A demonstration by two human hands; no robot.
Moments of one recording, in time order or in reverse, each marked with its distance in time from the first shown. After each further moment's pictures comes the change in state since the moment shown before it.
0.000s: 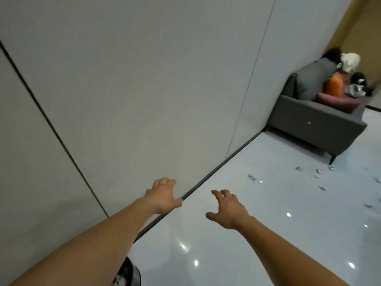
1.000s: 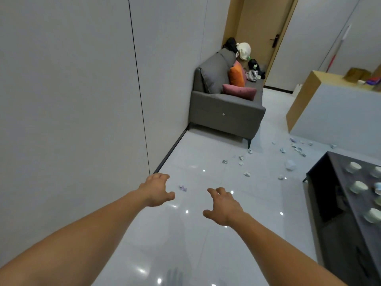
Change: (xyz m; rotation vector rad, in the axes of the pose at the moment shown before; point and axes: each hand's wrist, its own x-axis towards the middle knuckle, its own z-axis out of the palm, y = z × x) left_hand 0.330 0.396 -0.005 0.088 -0.100 0.371; right_hand 0.122 0.388 -0.165 0.066 0.070 0.412
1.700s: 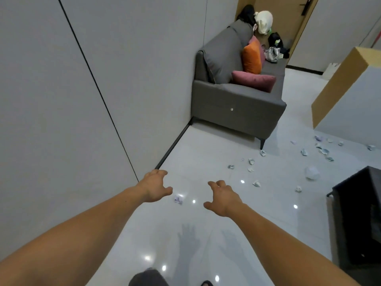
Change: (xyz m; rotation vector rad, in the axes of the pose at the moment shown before) left_hand 0.317 0.082 -0.049 -0.046 -0.092 -0.120; right_hand 0.316 0.129 -0.101 0.009 -0.136 -0.050
